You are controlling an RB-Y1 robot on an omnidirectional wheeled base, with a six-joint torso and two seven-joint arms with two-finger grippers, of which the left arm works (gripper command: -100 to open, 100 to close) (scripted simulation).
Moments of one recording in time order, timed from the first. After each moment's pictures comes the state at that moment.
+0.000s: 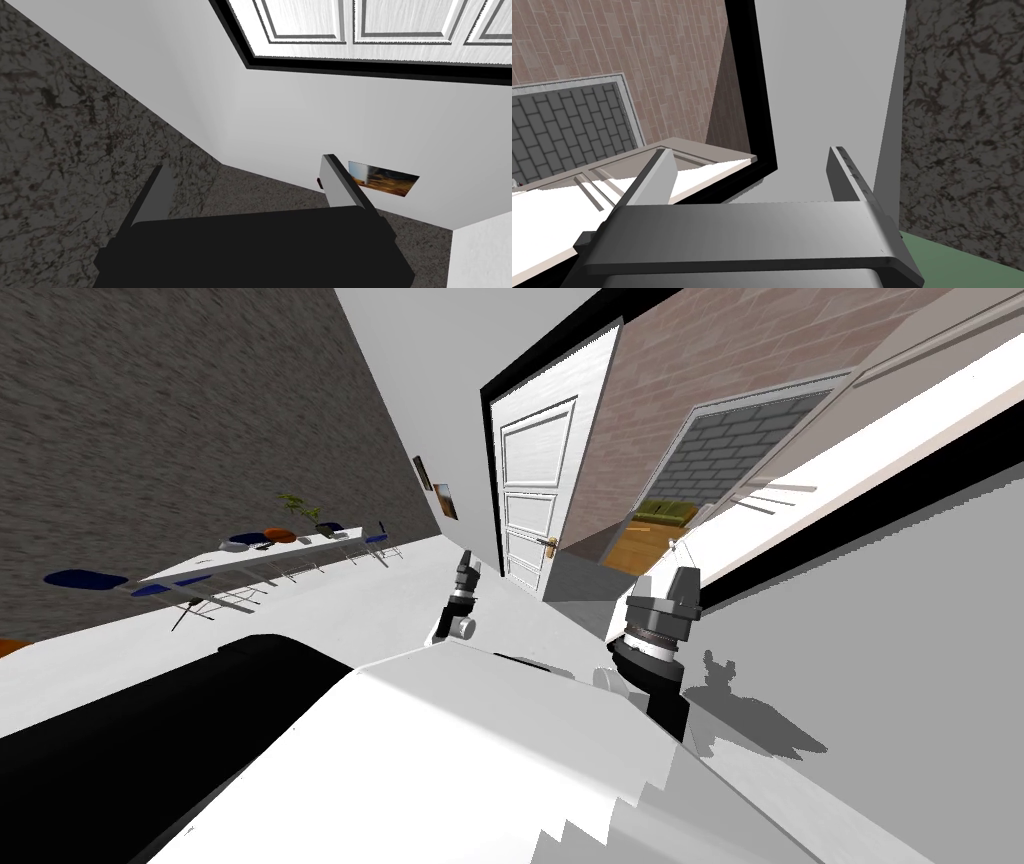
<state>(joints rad) 0.33 0.08 -0.06 -2.06 0.14 -0.40 -0.15</state>
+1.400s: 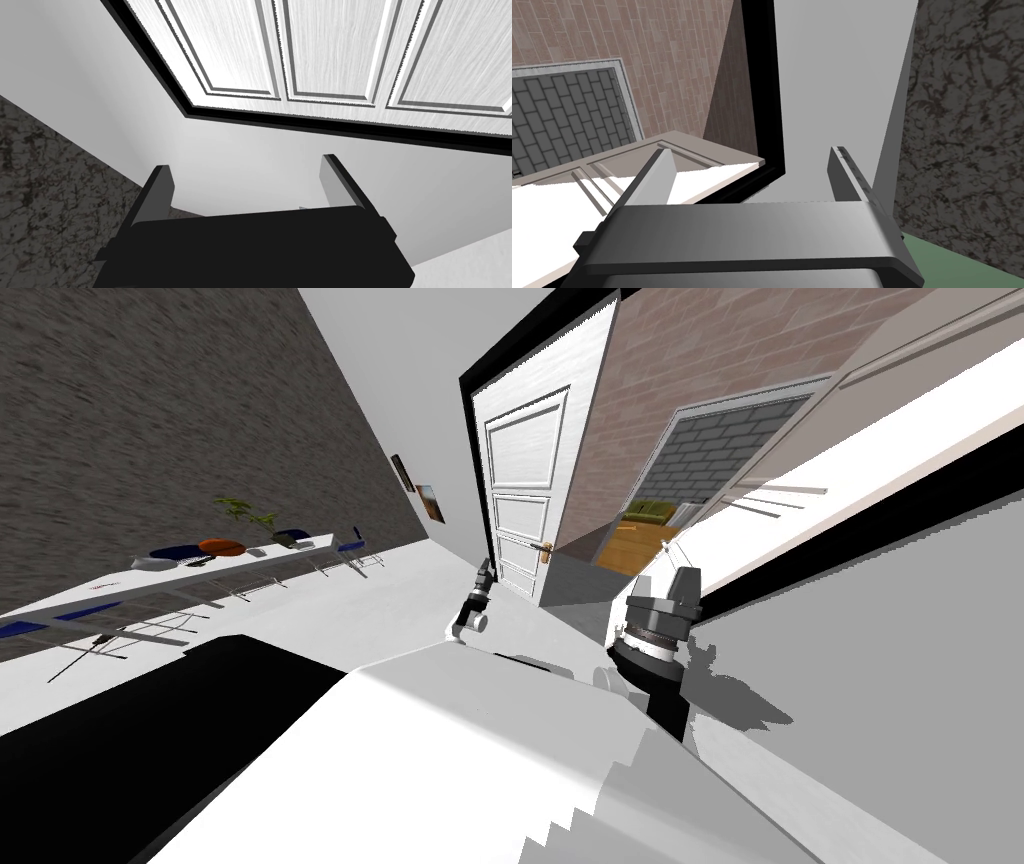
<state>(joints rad) 0.13 0.09 -0.10 -1.73 0.19 -0.41 -0.17</state>
